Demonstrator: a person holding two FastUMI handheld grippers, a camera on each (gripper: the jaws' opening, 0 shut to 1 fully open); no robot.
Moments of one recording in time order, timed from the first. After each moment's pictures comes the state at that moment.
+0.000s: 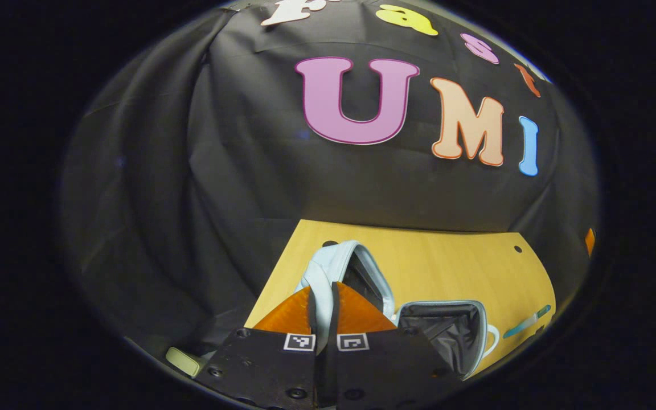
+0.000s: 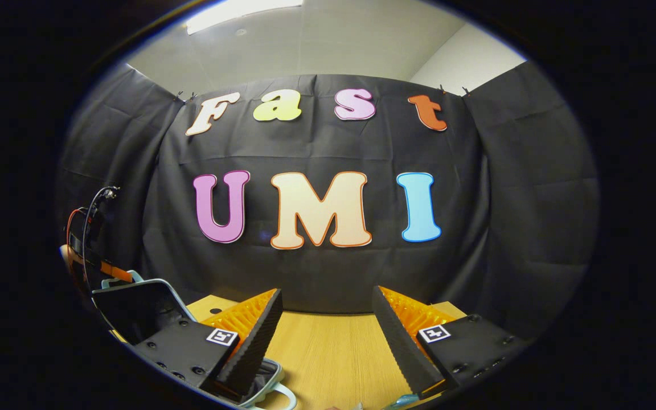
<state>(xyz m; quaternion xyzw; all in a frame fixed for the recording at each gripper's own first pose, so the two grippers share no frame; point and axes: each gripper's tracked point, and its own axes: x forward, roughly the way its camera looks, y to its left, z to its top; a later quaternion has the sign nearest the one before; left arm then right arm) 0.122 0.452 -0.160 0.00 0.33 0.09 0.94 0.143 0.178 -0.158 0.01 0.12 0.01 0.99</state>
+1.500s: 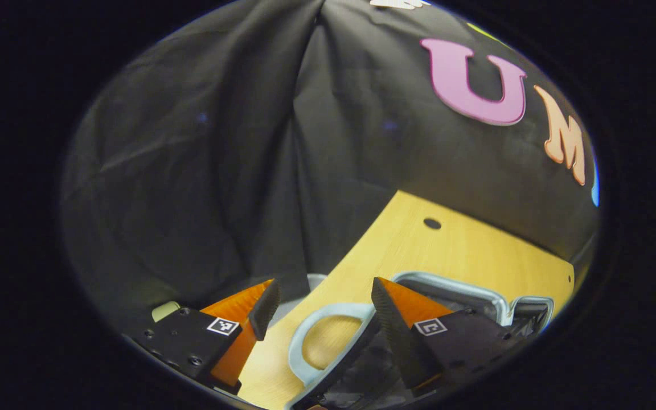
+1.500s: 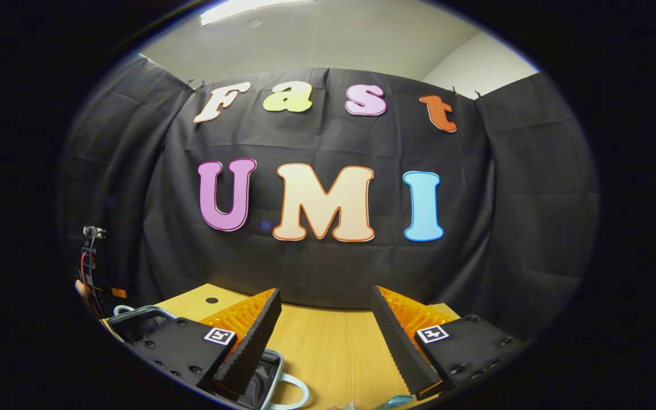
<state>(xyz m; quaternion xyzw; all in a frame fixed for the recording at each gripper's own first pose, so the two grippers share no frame) 0.072 0.575 -0.260 -0.05 0.28 0.30 0.91 0.140 0.176 -0.161 -0.02 0.13 0.02 0.99</state>
